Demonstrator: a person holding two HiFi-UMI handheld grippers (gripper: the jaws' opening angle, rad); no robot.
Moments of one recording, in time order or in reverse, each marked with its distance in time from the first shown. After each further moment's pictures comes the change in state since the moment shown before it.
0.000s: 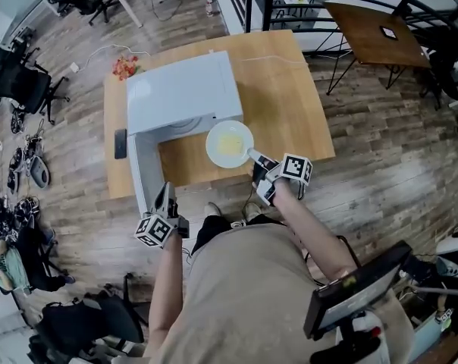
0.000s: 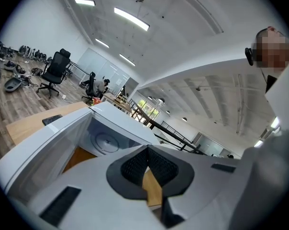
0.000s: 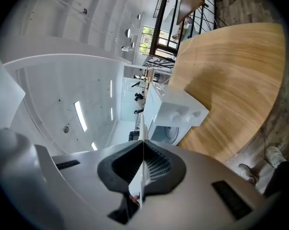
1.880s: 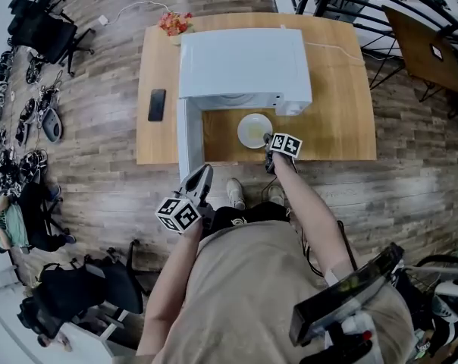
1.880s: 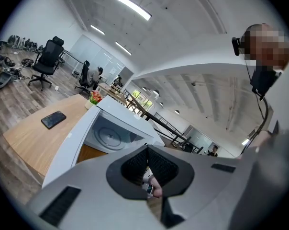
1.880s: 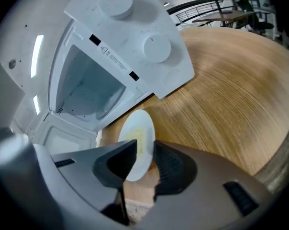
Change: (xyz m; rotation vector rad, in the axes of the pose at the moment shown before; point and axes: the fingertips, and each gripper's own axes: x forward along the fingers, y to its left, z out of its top) left arm -0.031 0.051 0.016 -0.013 0.133 -0.097; right arm 0.180 -0.241 -0.088 -0.370 0.167 -0.613
